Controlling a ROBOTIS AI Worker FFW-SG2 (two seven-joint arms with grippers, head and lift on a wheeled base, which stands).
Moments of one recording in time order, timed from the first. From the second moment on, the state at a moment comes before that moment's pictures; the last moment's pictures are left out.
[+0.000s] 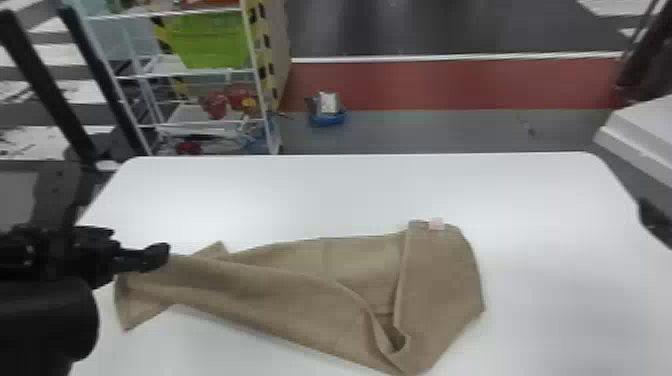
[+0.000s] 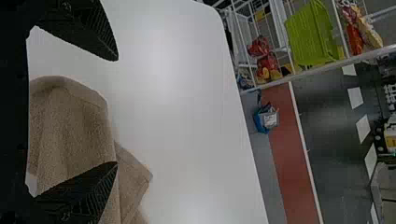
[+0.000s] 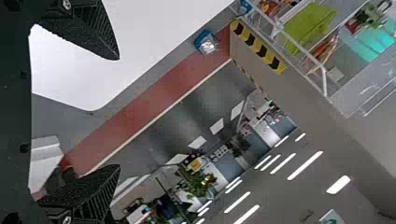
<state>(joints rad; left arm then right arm) 0.04 0.04 0.28 -2.18 -0.83 1.07 -0.96 0.14 -0.20 -0.48 -1.93 0.54 -0.01 0.71</state>
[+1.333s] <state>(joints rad) -0.17 0.00 -0.10 -1.99 -0.82 1.52 -0.67 0.09 -0.18 -0.47 -1.74 0.22 0.23 0.65</state>
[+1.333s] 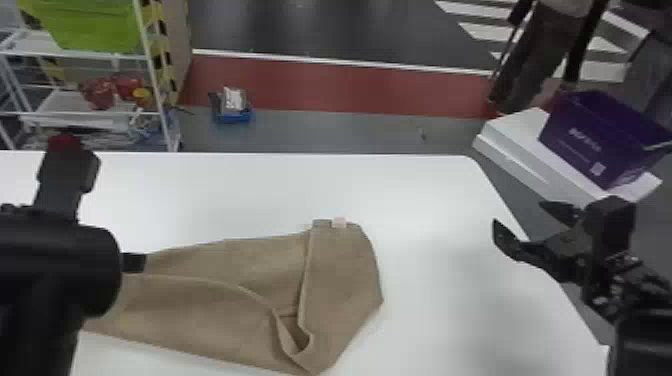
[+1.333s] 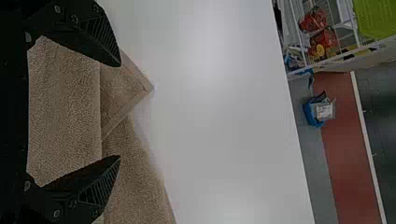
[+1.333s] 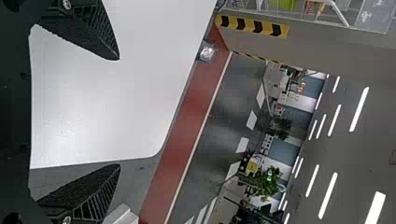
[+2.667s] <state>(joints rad) -0.31 0.00 -0.16 -1.73 -0.80 1.57 -0.60 0.08 -0.15 -0.45 -1.79 0.20 0.30 0.65</state>
